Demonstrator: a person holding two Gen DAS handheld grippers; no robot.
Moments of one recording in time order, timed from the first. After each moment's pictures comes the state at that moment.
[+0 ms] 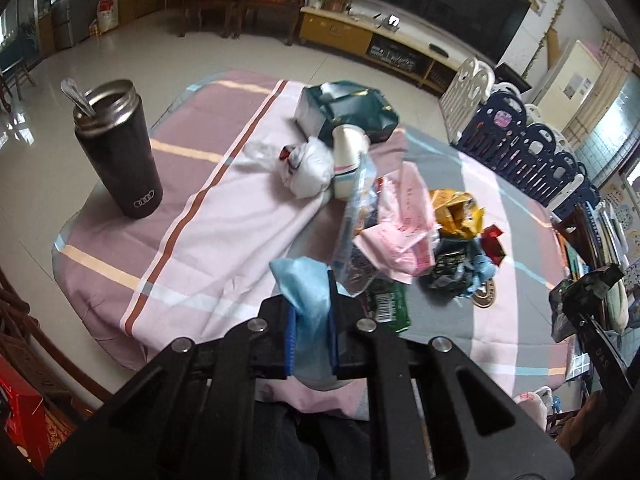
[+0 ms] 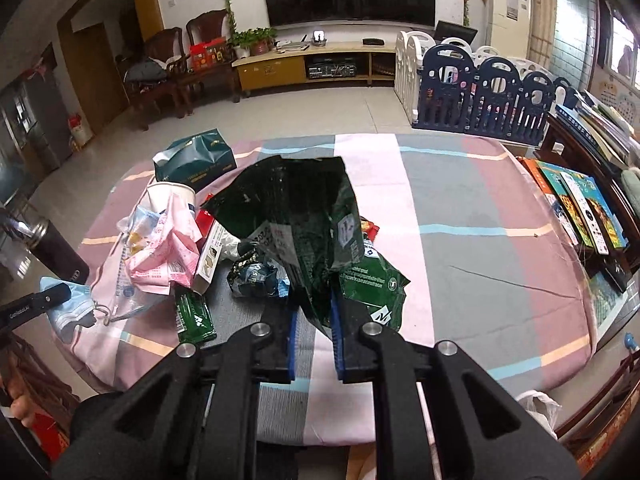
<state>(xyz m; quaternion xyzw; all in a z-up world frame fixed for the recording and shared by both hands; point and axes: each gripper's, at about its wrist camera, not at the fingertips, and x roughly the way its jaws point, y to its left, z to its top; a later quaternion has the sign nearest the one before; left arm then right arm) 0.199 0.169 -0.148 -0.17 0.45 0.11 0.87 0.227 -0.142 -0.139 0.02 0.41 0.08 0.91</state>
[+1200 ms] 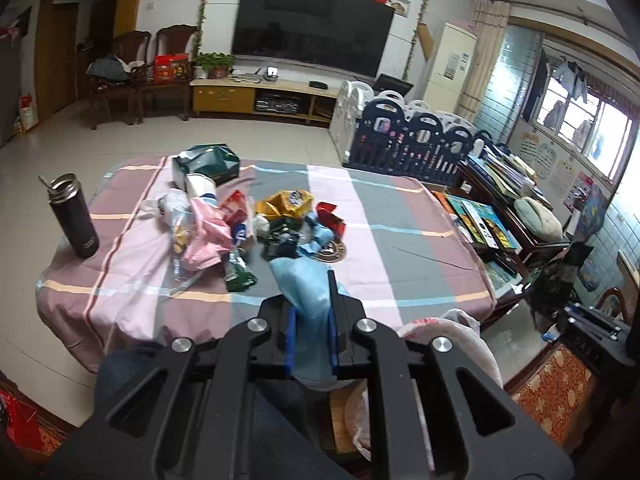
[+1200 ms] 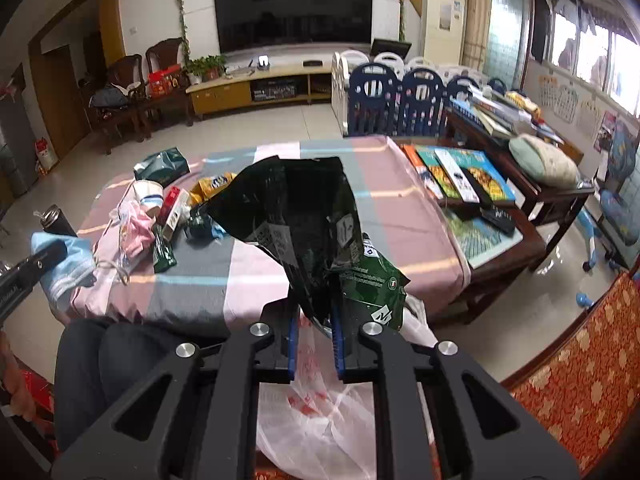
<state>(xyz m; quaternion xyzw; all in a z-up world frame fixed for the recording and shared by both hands) 0.050 0.003 -0.056 -0.08 0.34 -0.06 0.94 0.039 -0.256 -0.067 0.03 0.39 -0.01 0.92</state>
